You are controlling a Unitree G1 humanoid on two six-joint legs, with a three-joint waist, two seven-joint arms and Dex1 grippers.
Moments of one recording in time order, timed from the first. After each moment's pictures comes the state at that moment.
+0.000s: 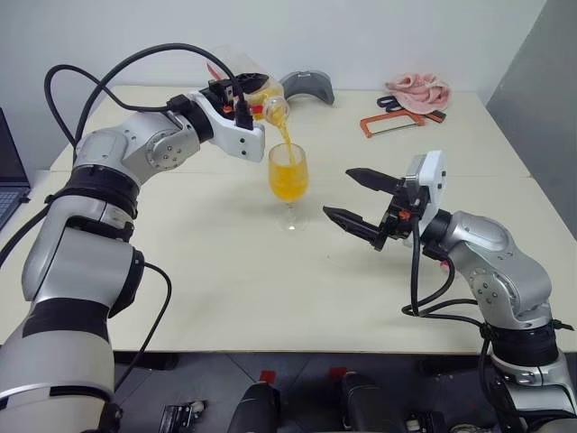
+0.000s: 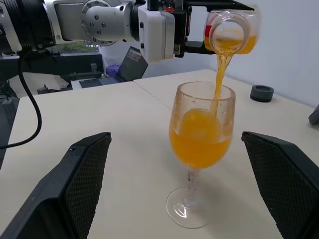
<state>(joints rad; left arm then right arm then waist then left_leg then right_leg) -1.35 0.72 -0.47 1.05 0.83 -0.84 0.03 -0.48 -0.46 0.02 -0.39 0.55 0.55 0.72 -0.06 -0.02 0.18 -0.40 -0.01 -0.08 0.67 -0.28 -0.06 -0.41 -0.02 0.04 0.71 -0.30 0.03</state>
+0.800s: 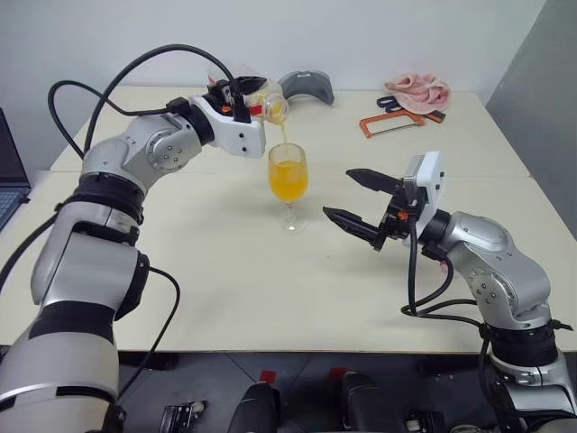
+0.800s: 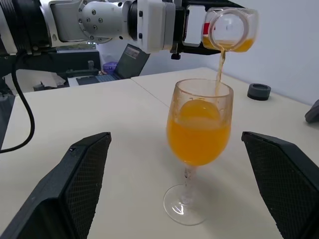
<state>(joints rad) -1.29 0.68 -0.38 1.06 0.62 -0.81 -0.16 -0.48 -0.46 0.03 -0.39 0.52 0.54 0.71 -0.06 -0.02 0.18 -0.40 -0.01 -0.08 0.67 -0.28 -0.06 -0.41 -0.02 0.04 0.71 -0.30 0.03</state>
